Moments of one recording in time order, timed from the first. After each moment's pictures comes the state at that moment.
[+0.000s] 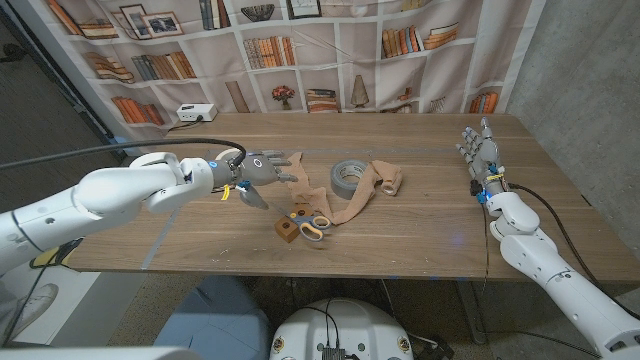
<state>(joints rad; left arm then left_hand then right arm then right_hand) 1.05 1.32 0.30 -2.24 0.99 -0.12 -0.34 0.69 -0.05 0.43 -0.17 0.21 0.04 -0.17 0.19 0.19 0.38 -0.18 0.26 0.33 -0.03 -0.07 0.19 0.18 -0.03 0.06 0.19 0.17 -0.99 -0.59 -0.21 -1.33 0.69 0.41 -0.03 0.09 0.00 0.16 0.00 0.20 -0.01 0.03 0.19 0.18 0.02 0.06 0.20 0.19 -0.16 -0.01 0.19 0.20 0.05 0.06 0.19 0.16</state>
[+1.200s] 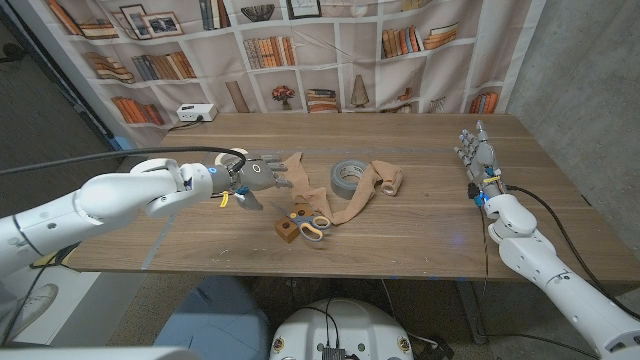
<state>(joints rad) 1.07 1.32 0.31 -2.22 1.05 -0.13 -0.31 0.81 -0.02 0.47 -0.17 0.20 0.15 -0.21 0.23 0.19 0.46 -0.21 0.28 0.36 0.05 -0.12 0.21 0.18 0.00 0.05 0.19 0.17 -0.99 -0.59 -0.23 -1.32 0.67 0.42 -0.04 0.09 0.01 0.16 0.00 0.20 0.01 0.02 0.20 0.18 0.03 0.06 0.20 0.19 -0.16 -0.01 0.19 0.20 0.05 0.06 0.19 0.16</state>
